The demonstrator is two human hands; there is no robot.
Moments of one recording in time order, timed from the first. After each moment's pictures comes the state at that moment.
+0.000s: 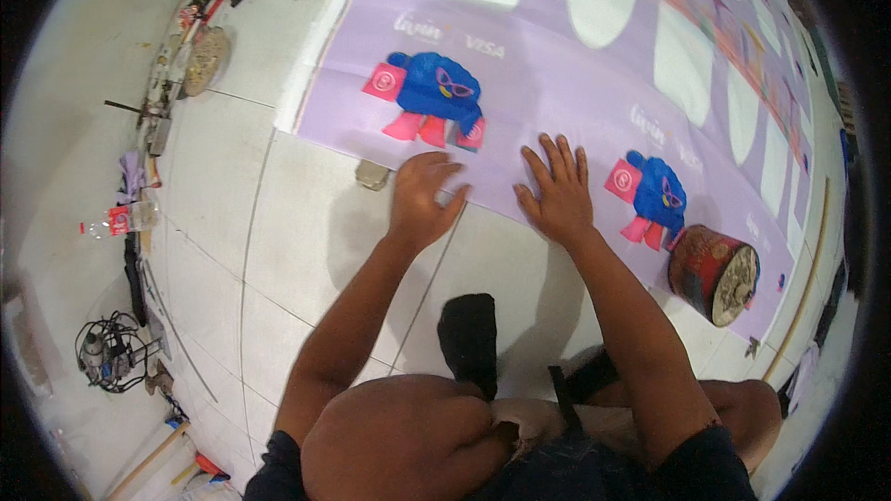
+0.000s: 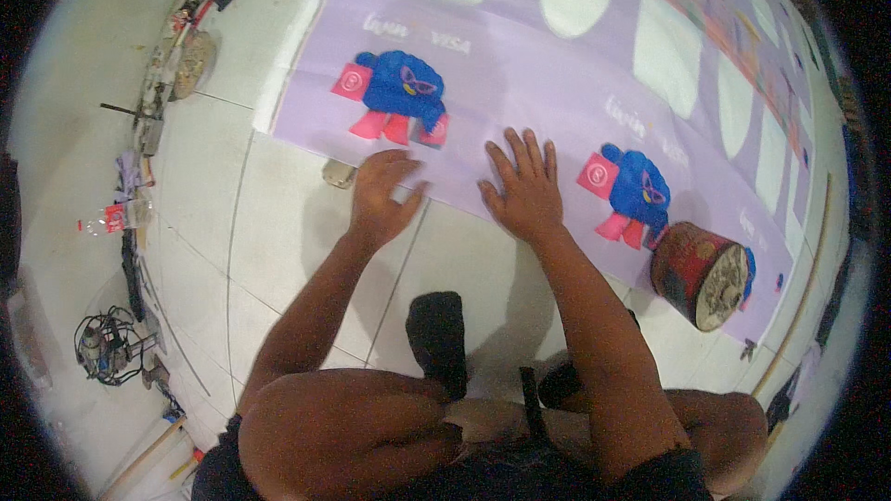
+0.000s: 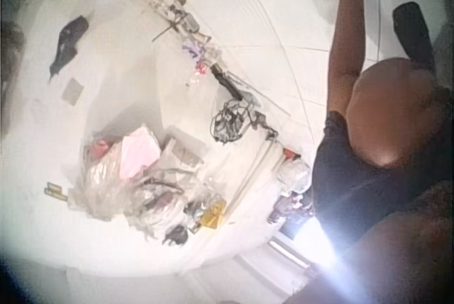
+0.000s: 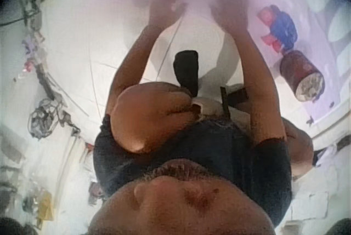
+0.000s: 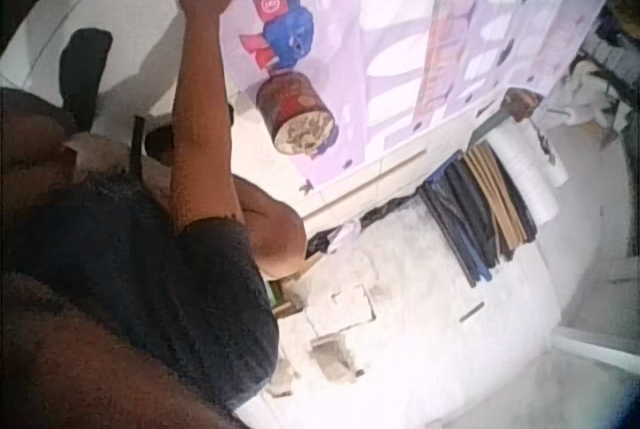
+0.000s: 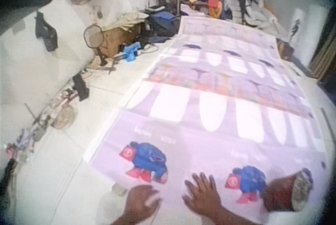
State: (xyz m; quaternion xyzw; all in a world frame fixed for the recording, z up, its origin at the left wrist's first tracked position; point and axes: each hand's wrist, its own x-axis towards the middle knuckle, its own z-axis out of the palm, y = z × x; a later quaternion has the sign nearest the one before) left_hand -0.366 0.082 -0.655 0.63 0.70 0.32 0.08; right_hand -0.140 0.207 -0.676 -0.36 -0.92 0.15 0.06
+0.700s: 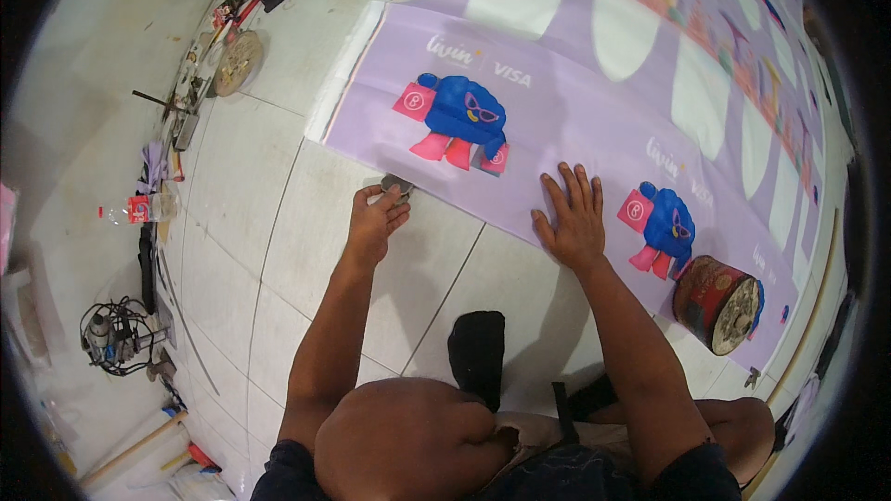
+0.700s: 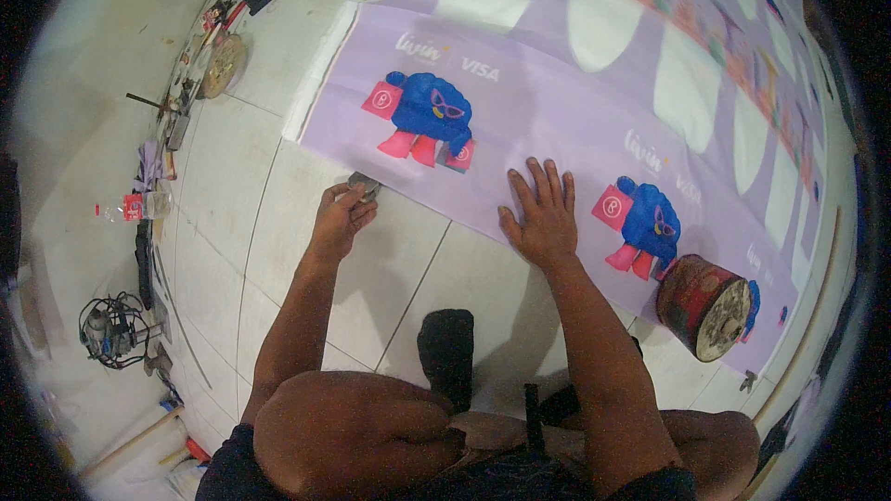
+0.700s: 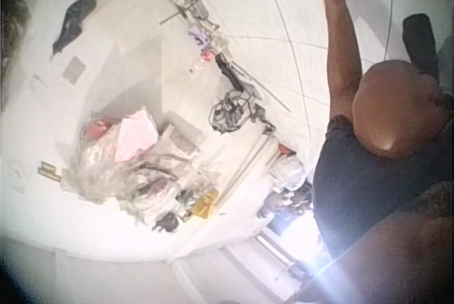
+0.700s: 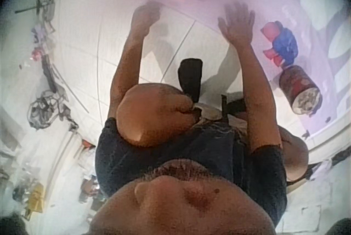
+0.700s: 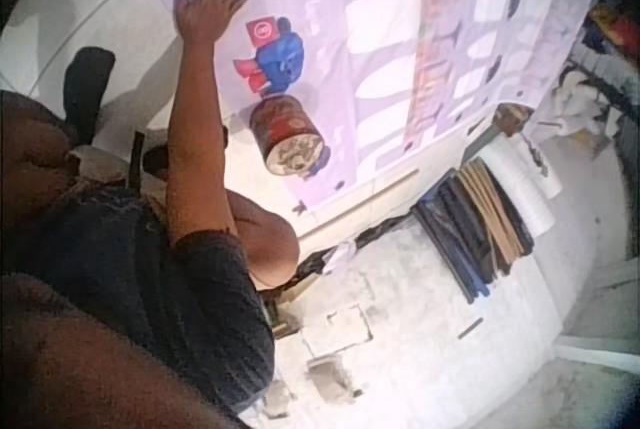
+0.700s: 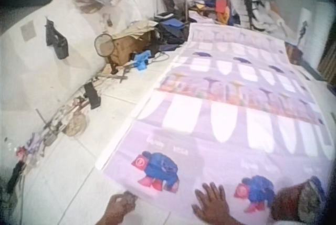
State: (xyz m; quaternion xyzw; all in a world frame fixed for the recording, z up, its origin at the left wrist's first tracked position) left_hand -0.439 0.034 -0.647 -0.05 0.71 0.54 0.44; right_hand -0.145 0.203 -0.670 -0.35 -0.92 0.15 0.11
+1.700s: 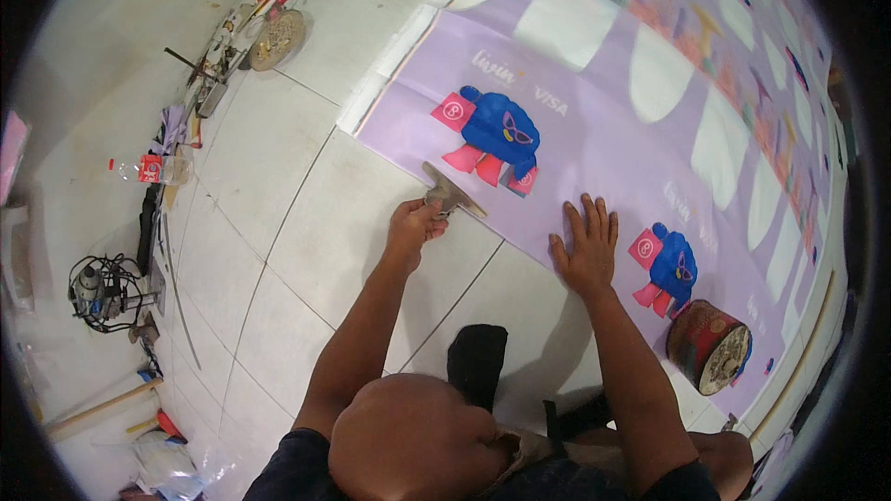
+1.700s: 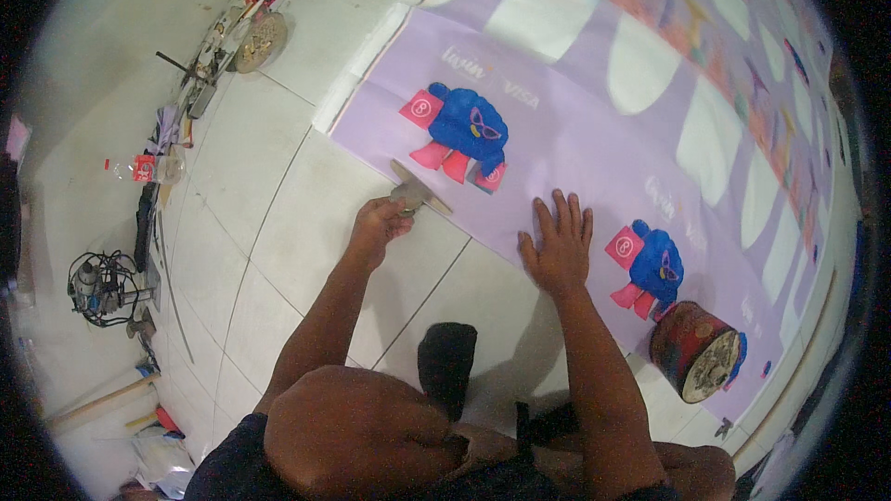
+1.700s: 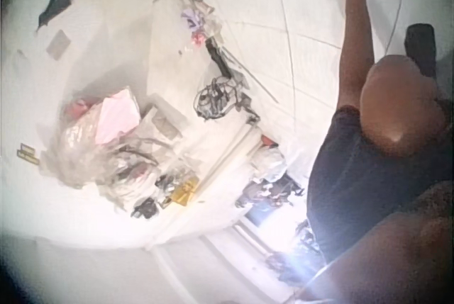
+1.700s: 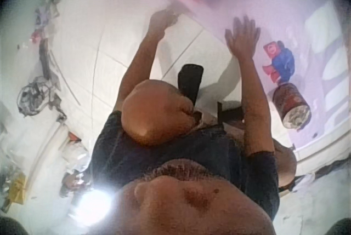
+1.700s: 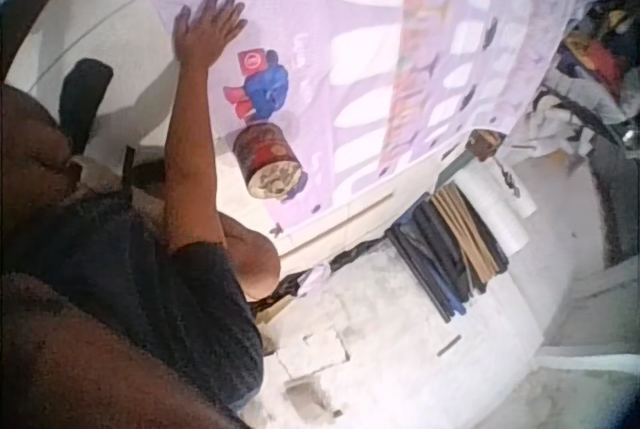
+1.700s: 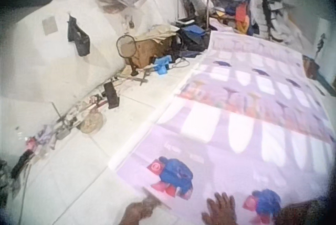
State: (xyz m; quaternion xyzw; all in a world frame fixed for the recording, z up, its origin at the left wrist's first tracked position) left_hand -0.415 0.028 -0.660 -0.06 0.67 0.57 0.47; right_hand -0.150 0.202 -0.667 -0.36 -0.92 0.14 0.06
